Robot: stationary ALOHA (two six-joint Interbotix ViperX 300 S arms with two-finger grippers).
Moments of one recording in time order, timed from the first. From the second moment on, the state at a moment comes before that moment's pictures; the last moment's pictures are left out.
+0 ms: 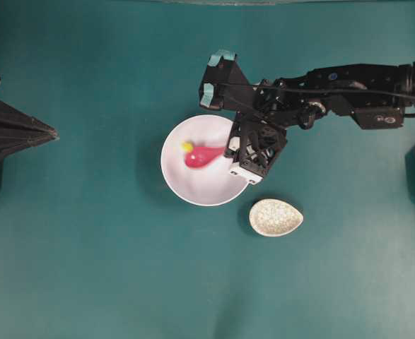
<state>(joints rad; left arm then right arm) -0.02 -1.05 1.16 0.01 -0.08 -0.01 -0.15 0.08 0.44 0.30 0.50 -0.01</state>
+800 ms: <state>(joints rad) -0.02 -1.05 1.16 0.01 -0.08 -0.01 -0.15 -0.07 0.46 0.30 0.56 0.00</state>
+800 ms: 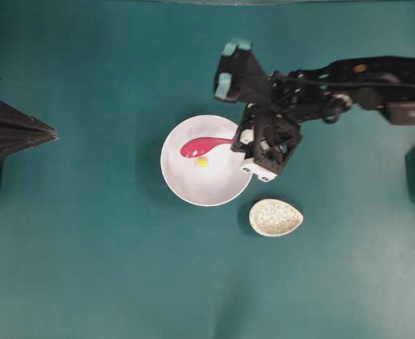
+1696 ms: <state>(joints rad) -0.02 -1.05 1.16 0.01 -0.08 -0.01 0.10 -0.39 0.80 0.30 0.47 0.22</state>
